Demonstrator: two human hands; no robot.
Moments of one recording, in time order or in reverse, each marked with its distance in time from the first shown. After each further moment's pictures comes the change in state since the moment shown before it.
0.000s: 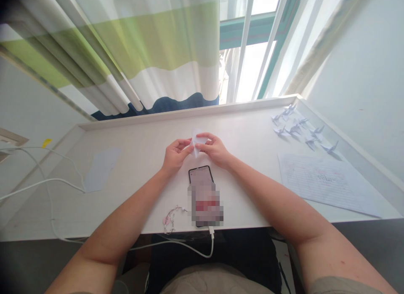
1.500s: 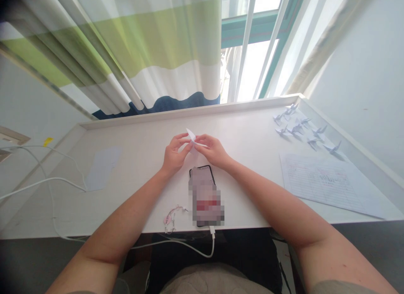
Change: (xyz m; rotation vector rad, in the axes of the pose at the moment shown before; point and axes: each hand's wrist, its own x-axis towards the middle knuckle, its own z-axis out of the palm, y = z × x) left_hand 0.005 -0.009 -0.014 0.434 0.050 0.301; right_hand -0.002 0.010 -0.002 -0.423 -0.044 -0.252
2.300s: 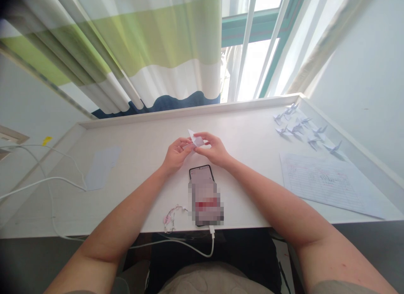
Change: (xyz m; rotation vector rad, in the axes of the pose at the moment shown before) left_hand 0.001 0.005 0.005 -0.359 -0.184 -0.180; right_hand 0.002 -0.008 -0.005 -0.159 0.010 -0.038
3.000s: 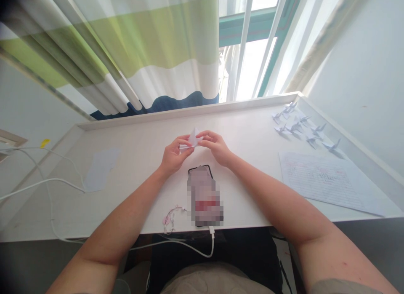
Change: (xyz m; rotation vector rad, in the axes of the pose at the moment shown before) left_hand -0.003 0.006 -0.007 0.241 0.014 0.148; right_hand 0.001 -0.008 -0.006 0.372 -0.013 0.147
